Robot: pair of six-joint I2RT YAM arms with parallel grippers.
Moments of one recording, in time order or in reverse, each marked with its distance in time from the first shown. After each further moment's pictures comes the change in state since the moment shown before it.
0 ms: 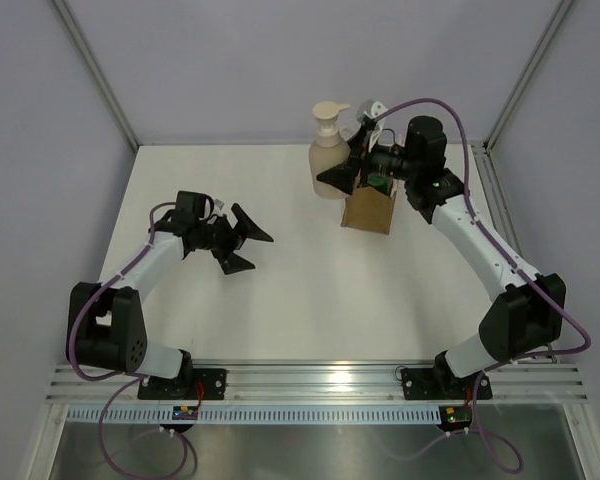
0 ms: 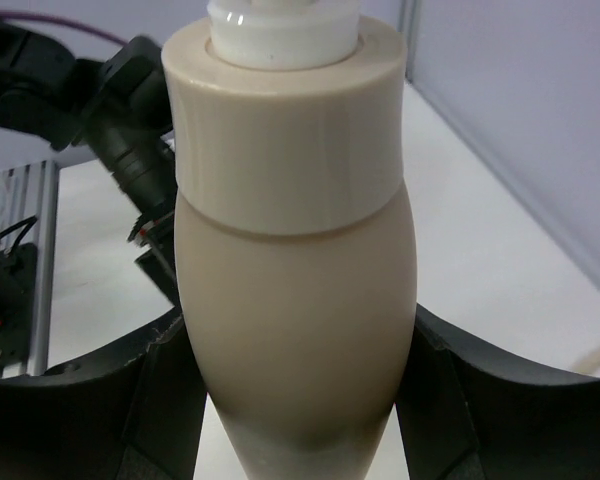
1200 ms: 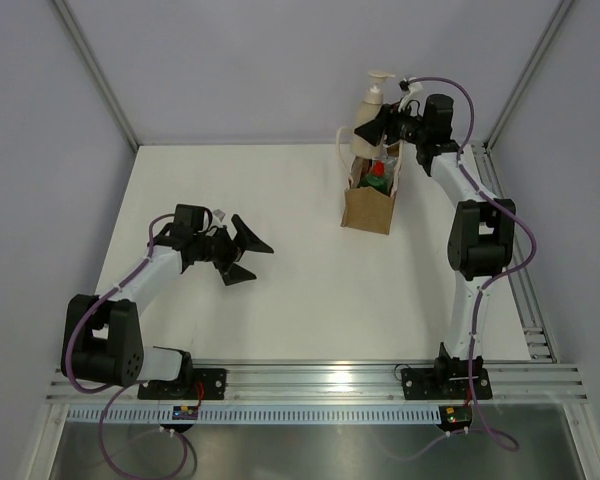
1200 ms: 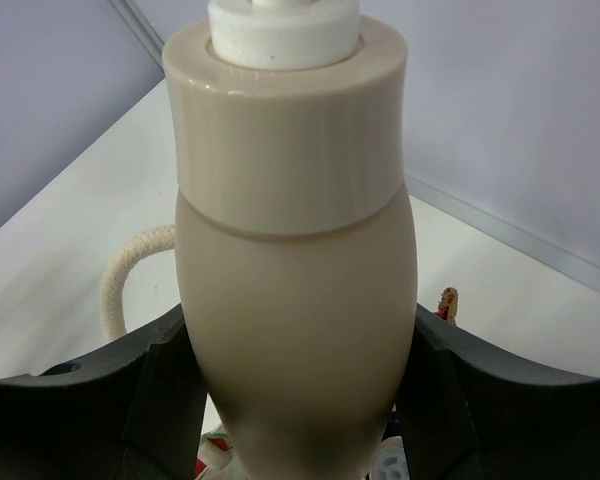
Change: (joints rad) left arm 0.000 -0.081 -0.135 0.080 0.054 0.000; right arm -0.306 0.633 0.458 0.098 0.102 0.229
